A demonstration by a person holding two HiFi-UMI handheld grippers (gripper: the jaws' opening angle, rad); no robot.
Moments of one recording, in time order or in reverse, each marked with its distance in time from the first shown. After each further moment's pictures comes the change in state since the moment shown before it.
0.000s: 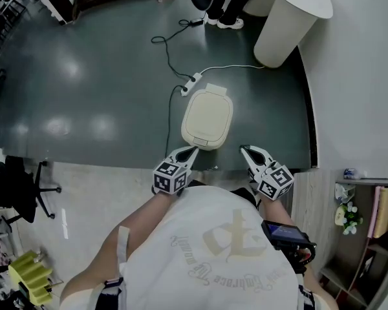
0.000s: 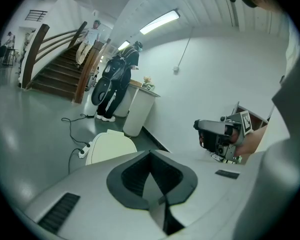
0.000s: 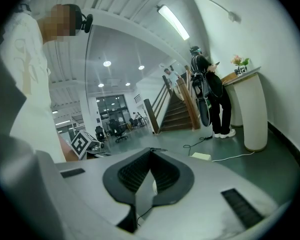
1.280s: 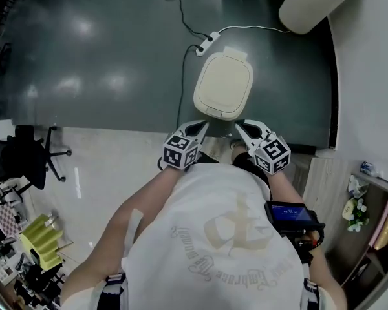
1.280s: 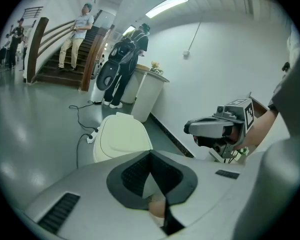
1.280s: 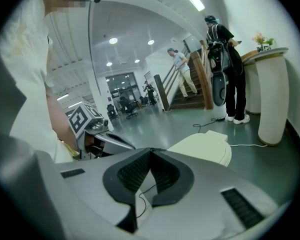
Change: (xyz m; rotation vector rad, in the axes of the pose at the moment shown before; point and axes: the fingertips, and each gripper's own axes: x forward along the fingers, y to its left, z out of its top) left arm 0.037 0.038 -0.054 -0.037 0.161 0.081; right arm 0.075 -0.014 -0.090 -0.070 0.285 0.129
